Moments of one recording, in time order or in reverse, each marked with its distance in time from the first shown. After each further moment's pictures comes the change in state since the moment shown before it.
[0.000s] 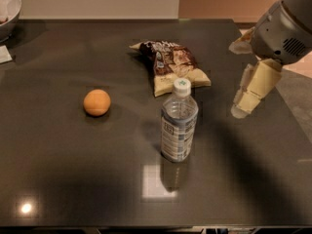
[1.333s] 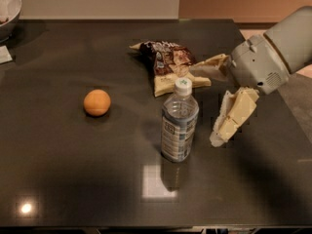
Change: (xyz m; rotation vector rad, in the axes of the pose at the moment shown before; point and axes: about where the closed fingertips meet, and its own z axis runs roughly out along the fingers) arm -0.048 0.062 0.038 -0.228 -0.400 -0.173
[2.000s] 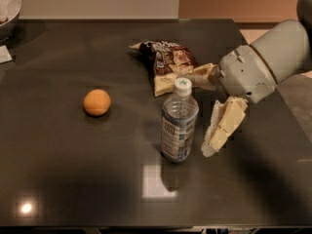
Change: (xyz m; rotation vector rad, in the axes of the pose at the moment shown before) arm -0.008 0.013 0.024 -0.068 -0.056 -0.030
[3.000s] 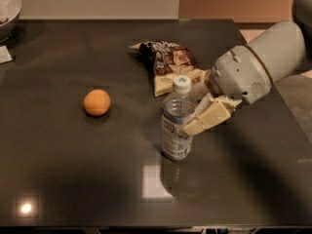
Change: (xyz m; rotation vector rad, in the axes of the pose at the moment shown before) arm -0.013 0.004 0.006 -0.028 -0.043 0.009
